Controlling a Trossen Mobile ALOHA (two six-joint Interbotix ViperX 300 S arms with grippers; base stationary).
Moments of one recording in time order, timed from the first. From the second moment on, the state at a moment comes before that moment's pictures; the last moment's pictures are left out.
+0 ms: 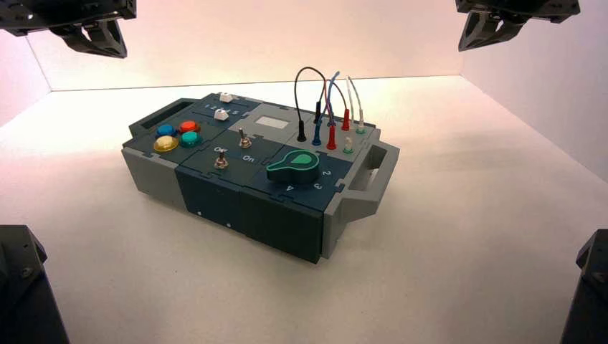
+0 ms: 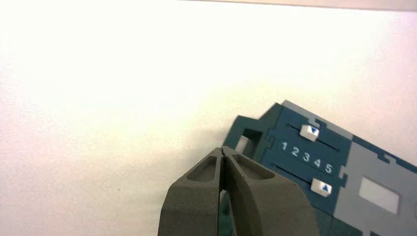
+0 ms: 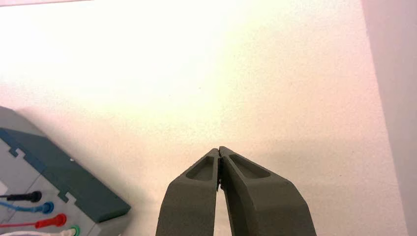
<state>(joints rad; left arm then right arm) -0.07 -0.35 1.02 -0.22 0.16 0.07 0.05 -0.21 0.85 0.54 0.24 -0.50</state>
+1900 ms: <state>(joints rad) -0.16 0.08 0.84 -0.23 0.21 0.07 0.24 0.11 0.64 0.54 0.49 -0.50</state>
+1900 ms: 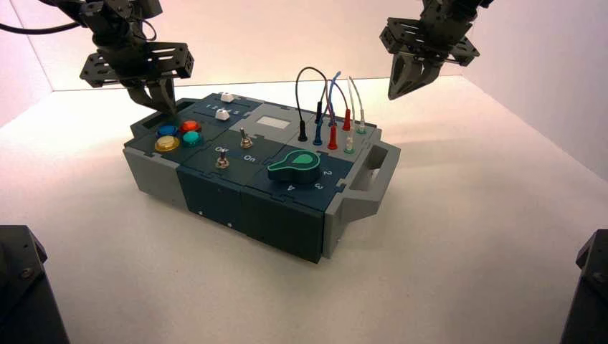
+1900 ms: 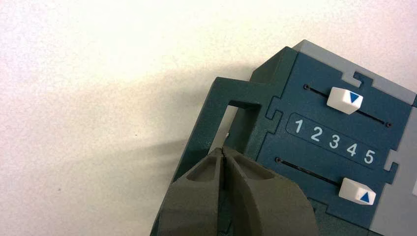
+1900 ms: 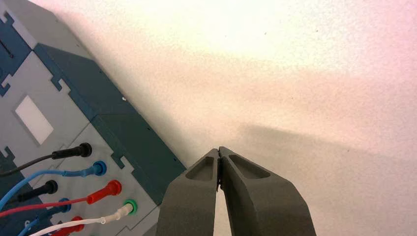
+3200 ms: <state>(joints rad) -0.17 0.15 0.75 -0.23 0.19 0.07 0.35 0.25 0.55 0.56 0.63 -0.50</state>
